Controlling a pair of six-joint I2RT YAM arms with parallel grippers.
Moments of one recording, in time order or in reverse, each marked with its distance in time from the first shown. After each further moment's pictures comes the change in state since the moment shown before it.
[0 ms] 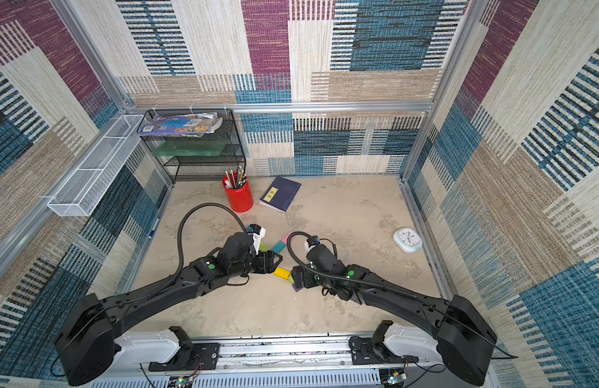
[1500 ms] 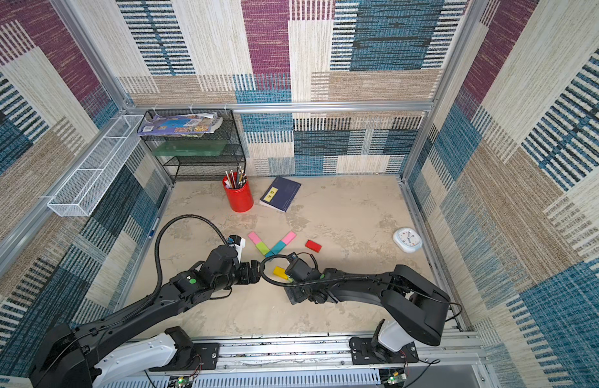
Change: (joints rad) left arm 0.047 -0.105 -0.098 -0.088 -0.076 -0.001; right arm 0.038 0.372 0.061 0.064 0.074 -0.196
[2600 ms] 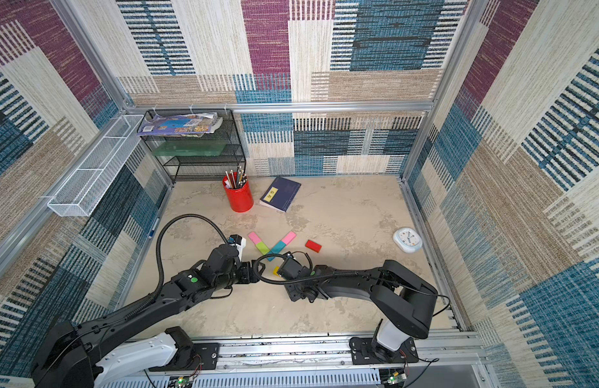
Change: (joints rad) left arm 0.002 0.014 0.008 -0.002 0.000 0.001; right arm 0.011 0.000 0.073 -0.167 -0.037 0.042
